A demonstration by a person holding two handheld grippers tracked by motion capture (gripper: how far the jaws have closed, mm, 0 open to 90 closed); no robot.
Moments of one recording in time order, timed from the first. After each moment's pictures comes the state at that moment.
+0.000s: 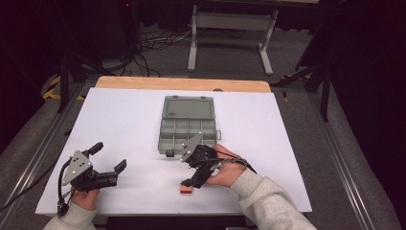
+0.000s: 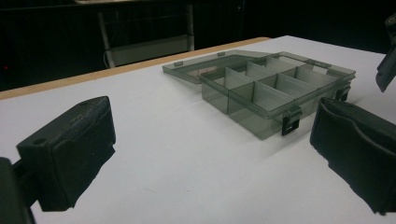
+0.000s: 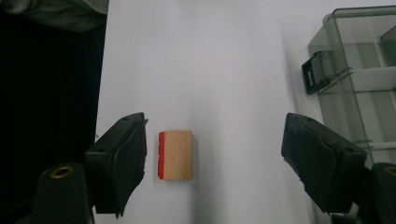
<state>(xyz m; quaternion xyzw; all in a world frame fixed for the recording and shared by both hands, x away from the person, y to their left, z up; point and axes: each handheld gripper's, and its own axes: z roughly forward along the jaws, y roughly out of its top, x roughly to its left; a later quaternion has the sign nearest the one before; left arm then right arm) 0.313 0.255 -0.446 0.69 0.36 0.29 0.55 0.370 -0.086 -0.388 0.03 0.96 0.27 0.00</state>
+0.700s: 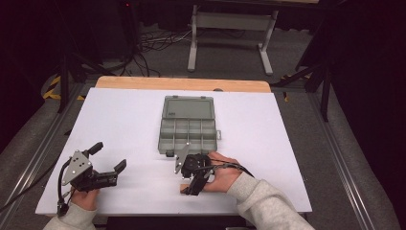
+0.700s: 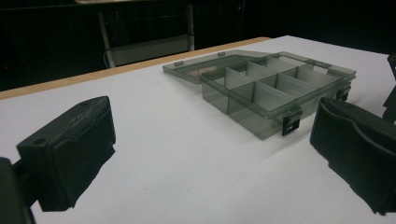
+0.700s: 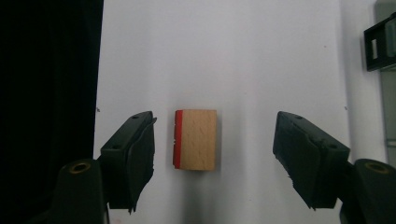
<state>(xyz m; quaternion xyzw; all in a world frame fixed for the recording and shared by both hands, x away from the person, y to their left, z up) 0.313 0.256 -0.446 0.69 0.36 0.29 0.55 0.360 -0.071 -0.409 0.01 0.98 0.19 -0.01</state>
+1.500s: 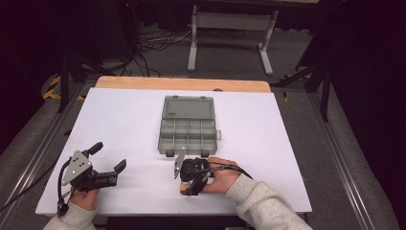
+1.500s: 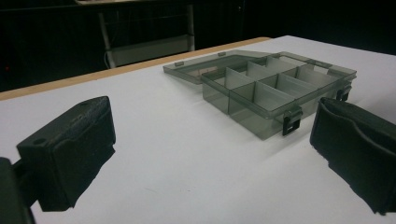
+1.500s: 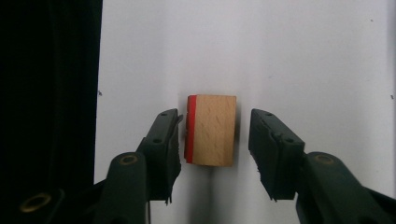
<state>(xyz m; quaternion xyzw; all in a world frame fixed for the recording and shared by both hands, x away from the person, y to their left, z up) 0.312 0.256 -0.446 0.70 0.35 0.30 0.55 0.358 -0.066 -0.424 0.00 0.99 0.16 -0.03</state>
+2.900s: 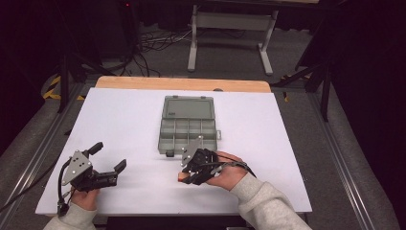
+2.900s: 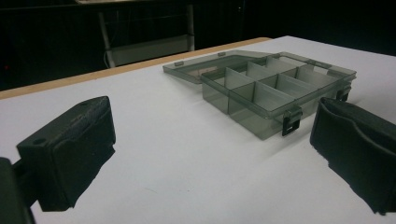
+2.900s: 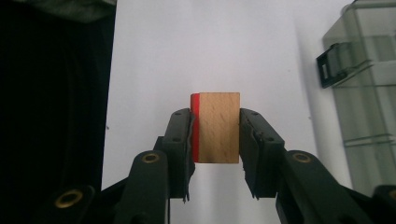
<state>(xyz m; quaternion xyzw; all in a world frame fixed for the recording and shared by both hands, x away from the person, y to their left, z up) 0.313 0.256 -0.447 0.69 0.35 0.30 0.55 0.362 -0.089 -0.388 0.03 0.96 0.27 0.00</state>
